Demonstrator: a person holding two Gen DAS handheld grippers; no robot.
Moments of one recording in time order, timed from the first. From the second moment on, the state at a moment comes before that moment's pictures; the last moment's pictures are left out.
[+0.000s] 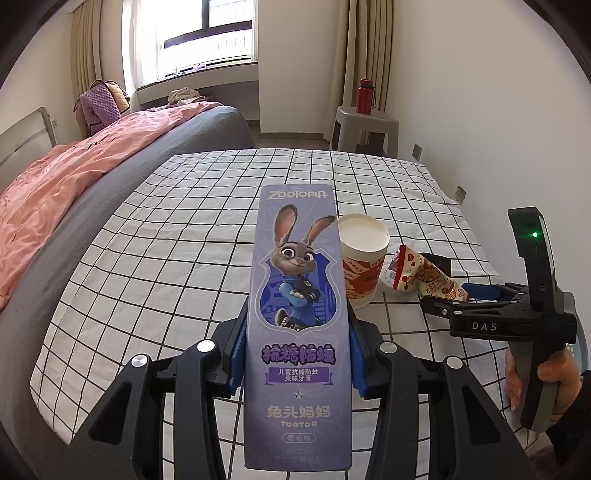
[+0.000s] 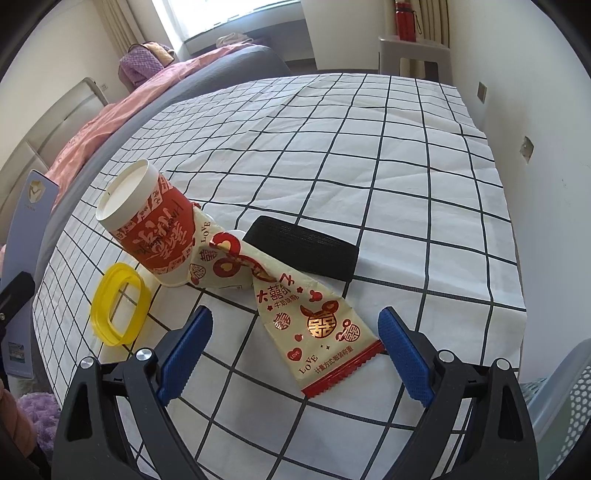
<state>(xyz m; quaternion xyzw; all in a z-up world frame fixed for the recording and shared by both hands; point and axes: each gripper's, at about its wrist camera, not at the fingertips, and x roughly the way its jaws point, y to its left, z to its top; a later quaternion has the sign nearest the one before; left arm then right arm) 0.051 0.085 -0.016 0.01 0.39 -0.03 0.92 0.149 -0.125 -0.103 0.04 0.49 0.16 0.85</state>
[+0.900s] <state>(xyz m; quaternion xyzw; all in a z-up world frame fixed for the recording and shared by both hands) 0.056 0.085 -0.019 0.00 0.39 -0.02 0.92 0.108 -0.110 -0.089 0.05 0.50 0.24 0.83</state>
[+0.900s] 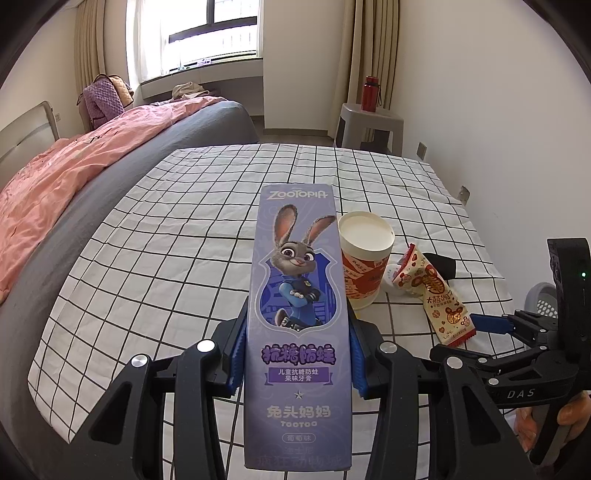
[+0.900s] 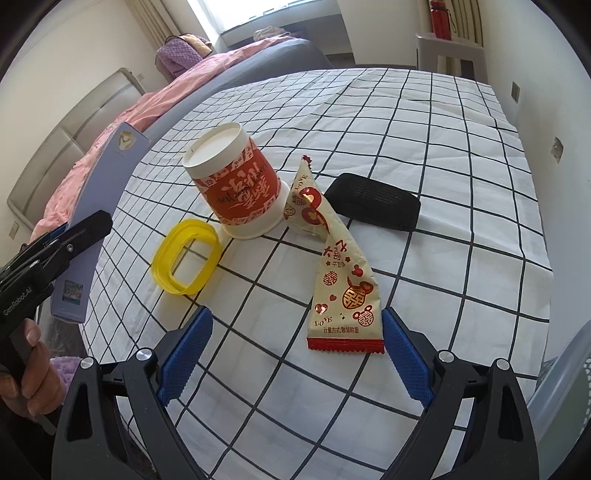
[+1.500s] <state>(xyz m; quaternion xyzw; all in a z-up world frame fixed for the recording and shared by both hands) 0.056 0.087 -0.021 0.00 0.40 -0.02 0.92 0.134 -0.104 -0.101 0.01 0.49 0.14 0.86</state>
